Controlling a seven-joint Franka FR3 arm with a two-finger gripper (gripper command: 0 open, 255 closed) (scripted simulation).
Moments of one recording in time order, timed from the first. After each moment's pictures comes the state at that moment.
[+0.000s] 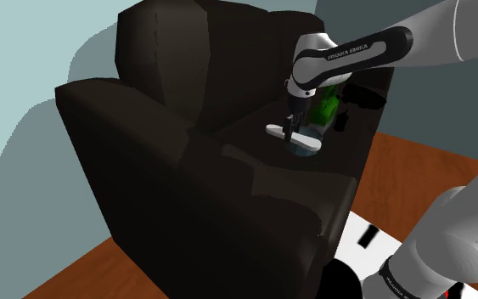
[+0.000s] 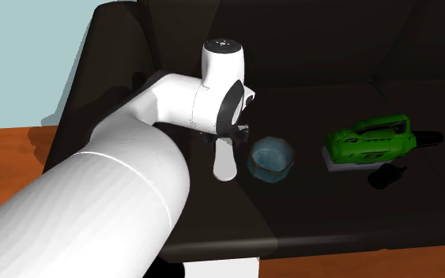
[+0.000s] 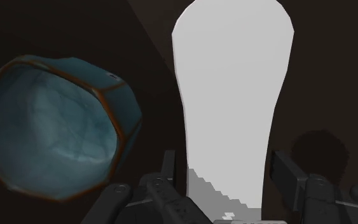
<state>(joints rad) -0.04 -0.20 -0.11 -2.21 -0.04 2.02 -0.33</state>
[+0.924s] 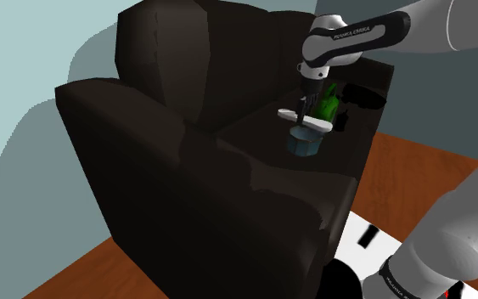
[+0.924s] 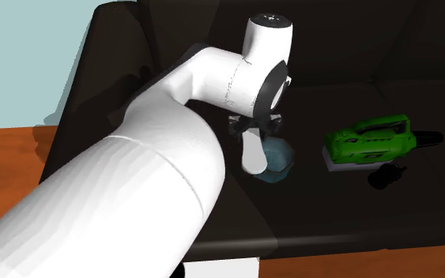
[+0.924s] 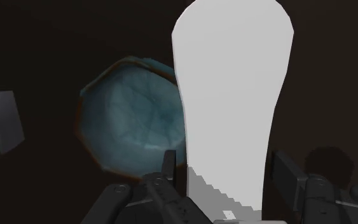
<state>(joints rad) -0.09 -0.13 -0.20 -2.02 -0.04 1.90 -0.48</state>
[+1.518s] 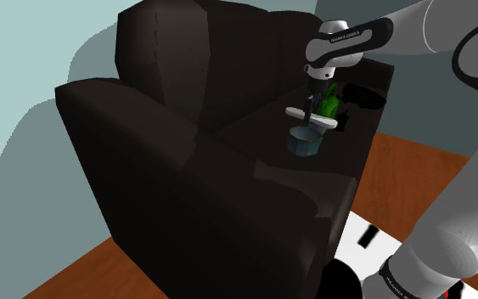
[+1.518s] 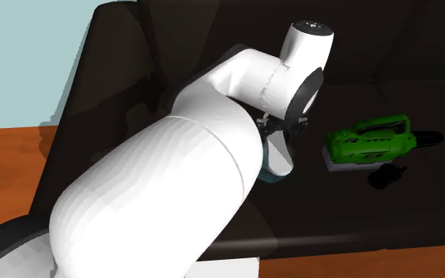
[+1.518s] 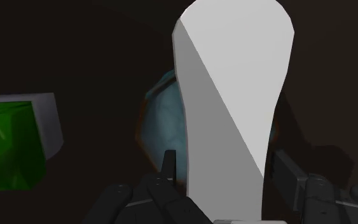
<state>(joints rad) -0.15 0.00 -0.27 -1.91 -0.02 1.91 -0.62</state>
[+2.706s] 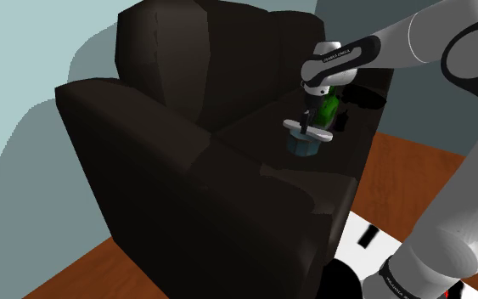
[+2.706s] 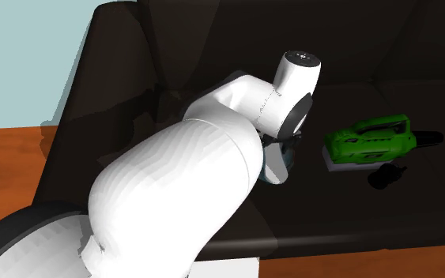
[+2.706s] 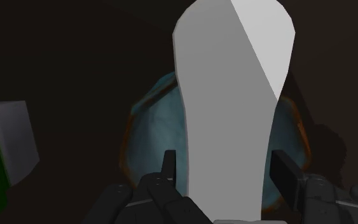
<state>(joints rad) -0.15 0.04 -0.27 -2.02 0.00 2.06 -0.62</state>
